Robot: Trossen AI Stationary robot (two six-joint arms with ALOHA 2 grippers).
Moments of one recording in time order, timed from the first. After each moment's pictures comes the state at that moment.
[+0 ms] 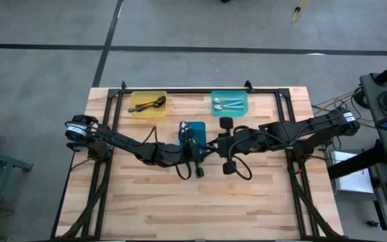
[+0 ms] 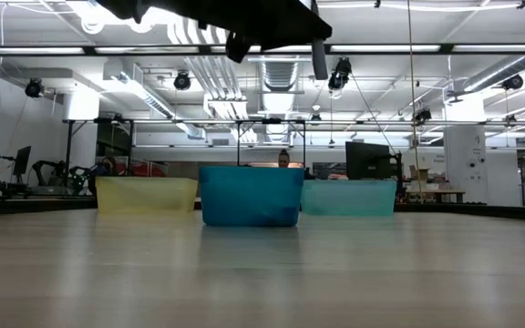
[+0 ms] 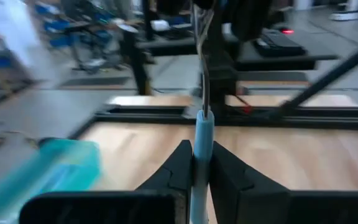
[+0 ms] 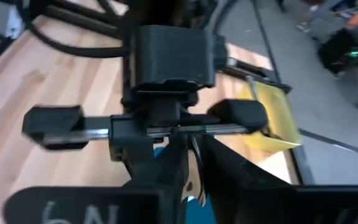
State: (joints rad) left arm -0.22 1.73 1.02 0.58 -0.47 0.02; right arm 0.24 1.42 1.37 -0.47 0.29 -0.19
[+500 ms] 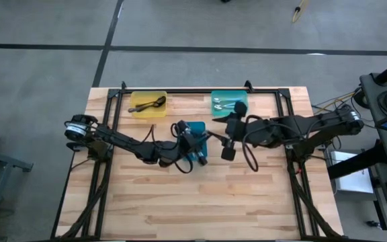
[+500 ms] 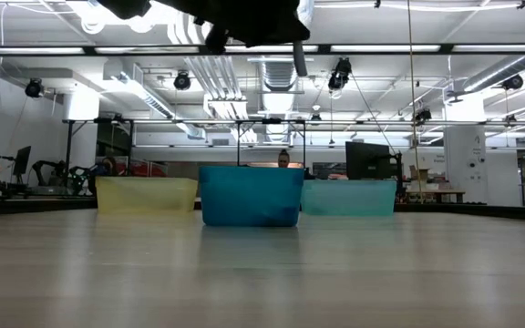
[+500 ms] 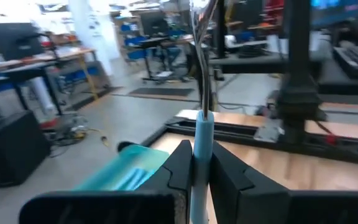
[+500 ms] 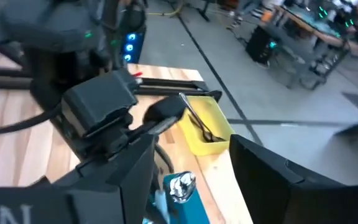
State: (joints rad) left arm -0.21 1.72 1.02 0.68 -0.76 0.10; right arm 0.24 1.37 1.44 -0.47 0.56 -0.06
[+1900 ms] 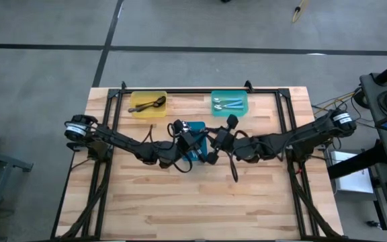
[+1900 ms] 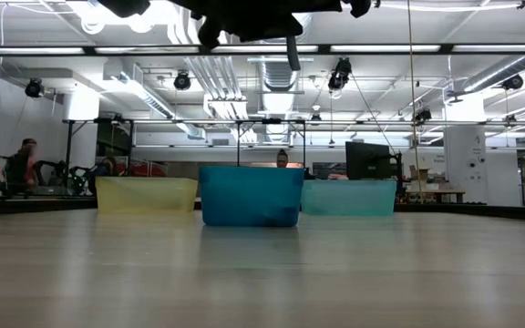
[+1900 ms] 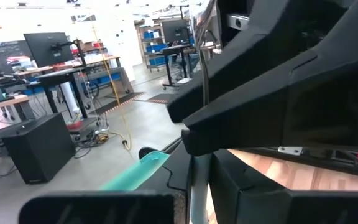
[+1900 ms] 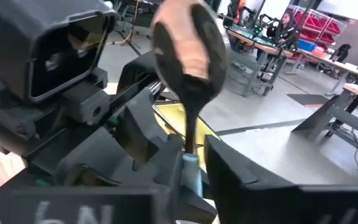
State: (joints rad) left arm -0.23 1.72 1.02 0.74 -0.87 0.15; right arm 0.26 1.46 1.08 0.17 0.81 -0.08
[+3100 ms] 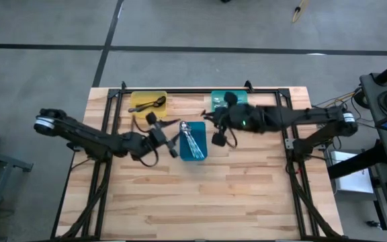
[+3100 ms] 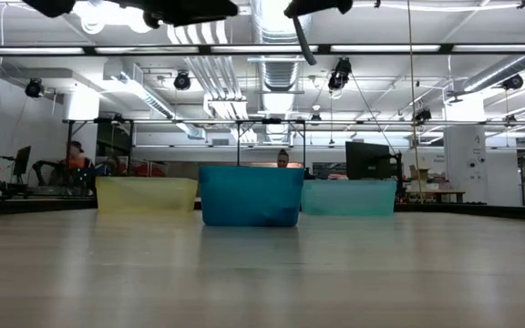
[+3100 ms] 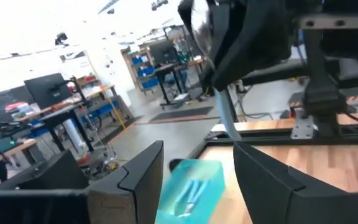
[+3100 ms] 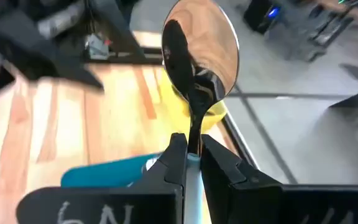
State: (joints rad) left arm -0.22 1.31 0.69 0.74 -0.79 0.38; right arm 0.04 1.43 1.39 -0.44 0.42 -0.09
